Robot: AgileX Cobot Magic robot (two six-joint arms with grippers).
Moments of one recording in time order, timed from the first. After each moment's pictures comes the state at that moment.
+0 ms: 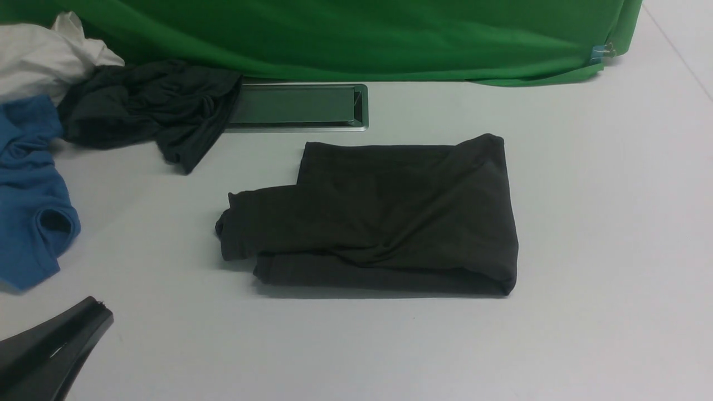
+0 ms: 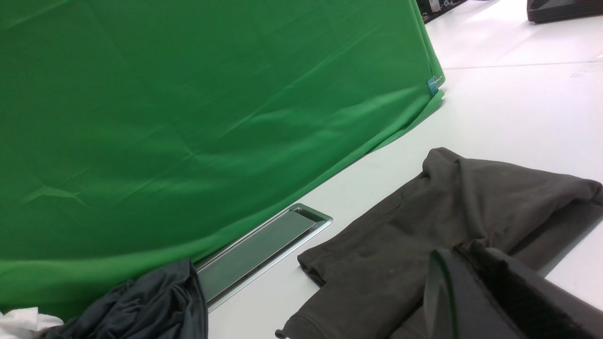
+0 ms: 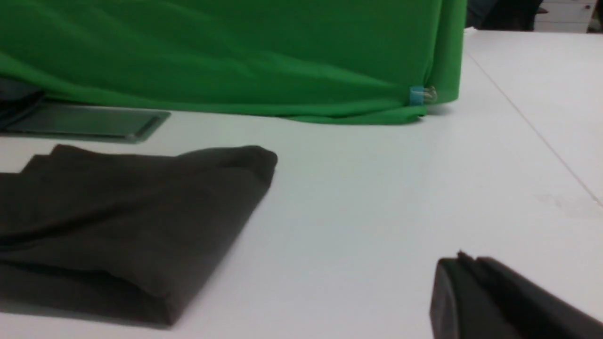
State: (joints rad) right arm 0.06 0.04 0.00 0.00 0.17 0.00; left arm -0.41 0.06 -0.18 -0.31 0.22 0.73
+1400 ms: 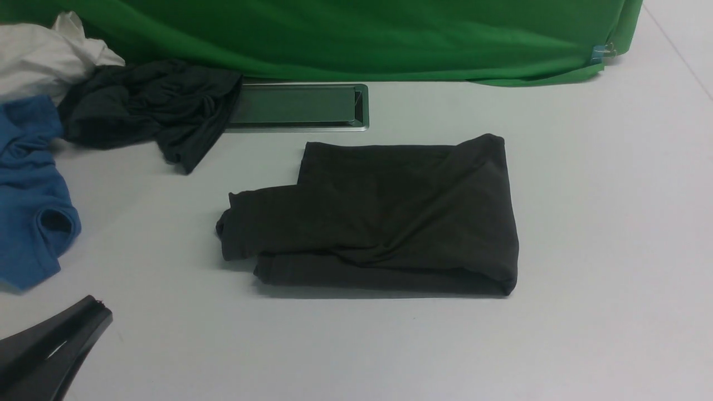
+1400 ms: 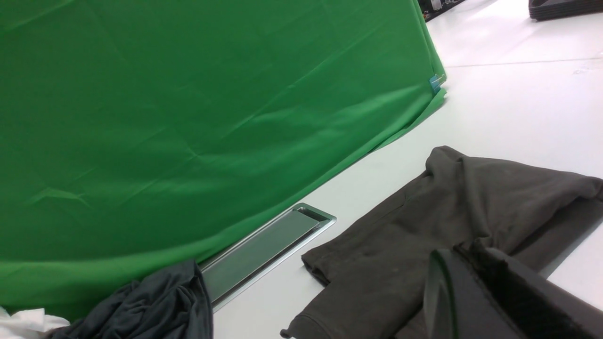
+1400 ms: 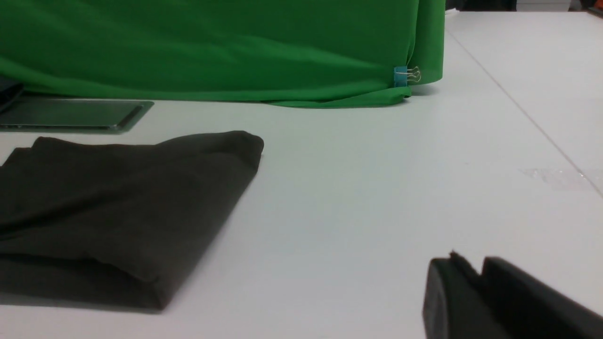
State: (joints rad) right arm 0.04 0.00 0.01 0.00 0.25 0.02; left arm -0.40 0.06 -0.18 -0.28 0.22 0.73
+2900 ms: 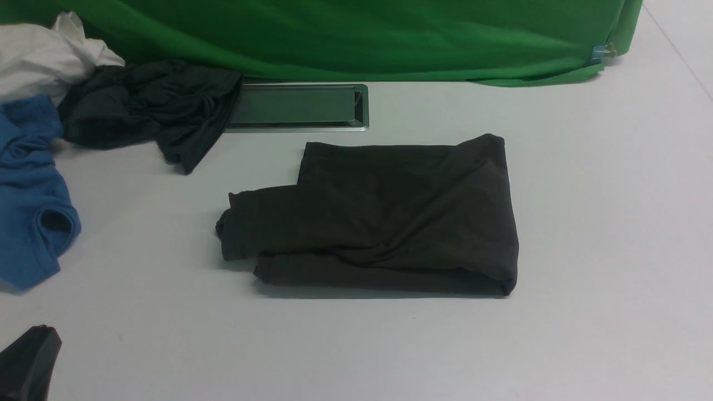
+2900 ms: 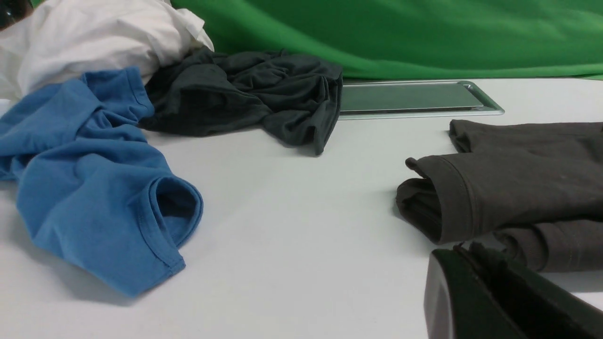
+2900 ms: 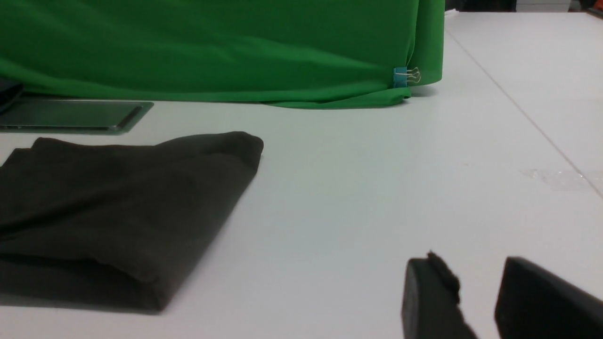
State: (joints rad) right arm 0.04 0.00 0.01 0.00 0.25 0.02; left arm 0.05 0.00 0.01 -0.25 0.25 0.28
